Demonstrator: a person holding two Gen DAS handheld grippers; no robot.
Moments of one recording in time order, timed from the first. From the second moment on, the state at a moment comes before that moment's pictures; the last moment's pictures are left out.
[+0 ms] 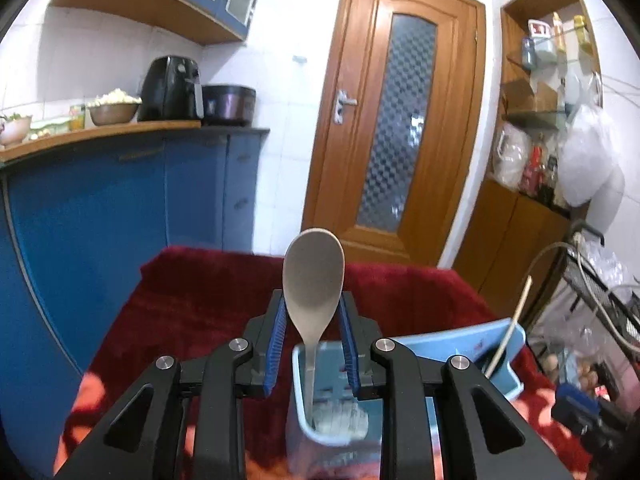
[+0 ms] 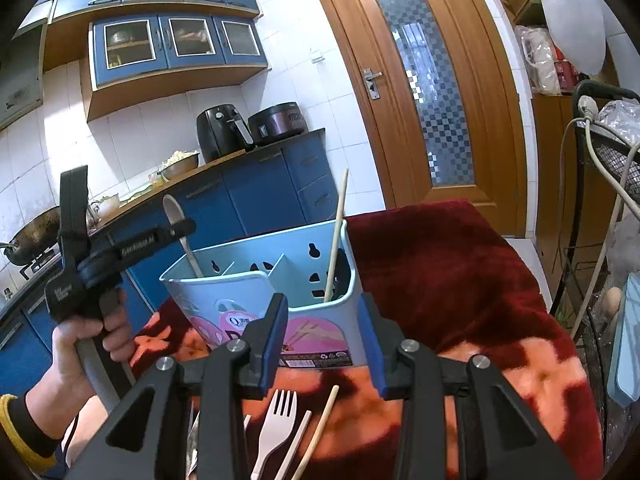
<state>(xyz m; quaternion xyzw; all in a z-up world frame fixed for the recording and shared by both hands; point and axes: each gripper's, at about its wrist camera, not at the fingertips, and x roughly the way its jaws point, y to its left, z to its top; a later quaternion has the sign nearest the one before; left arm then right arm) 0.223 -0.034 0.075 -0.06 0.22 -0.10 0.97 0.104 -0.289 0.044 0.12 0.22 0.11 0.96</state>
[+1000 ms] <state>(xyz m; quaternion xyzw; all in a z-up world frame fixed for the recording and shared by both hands) 0.106 -0.017 0.056 0.02 0.42 -0.15 0.90 0.071 -0.263 0.044 0.07 0.37 0.12 0.92</state>
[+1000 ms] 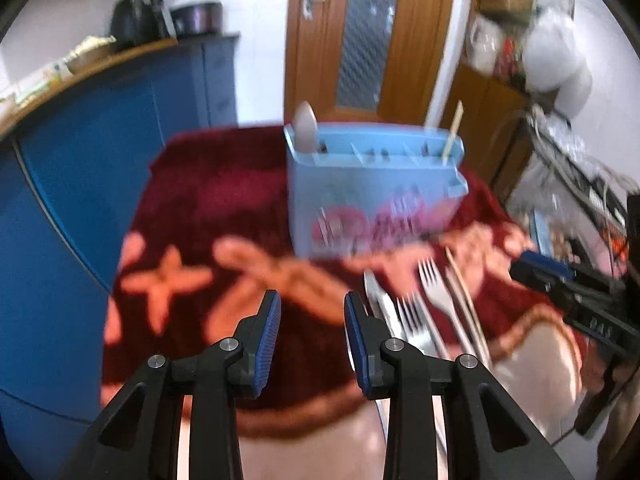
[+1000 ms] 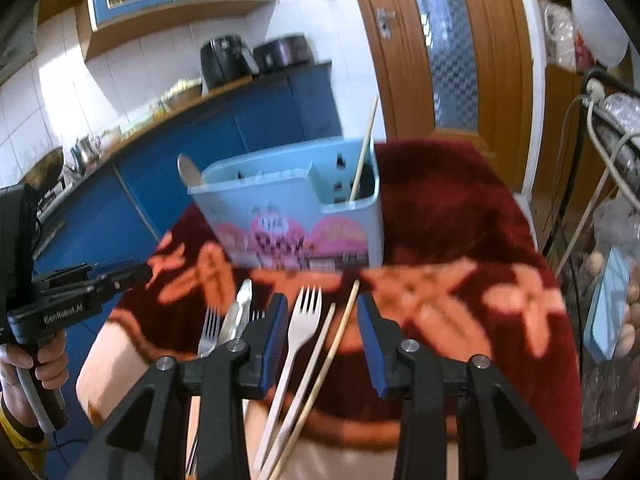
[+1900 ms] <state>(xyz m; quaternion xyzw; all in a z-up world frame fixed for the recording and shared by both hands) 0.103 -0.039 -0.003 0.04 0.55 -0.17 0.82 0.100 -0.259 -0.010 0.10 0.57 0.12 0.80</state>
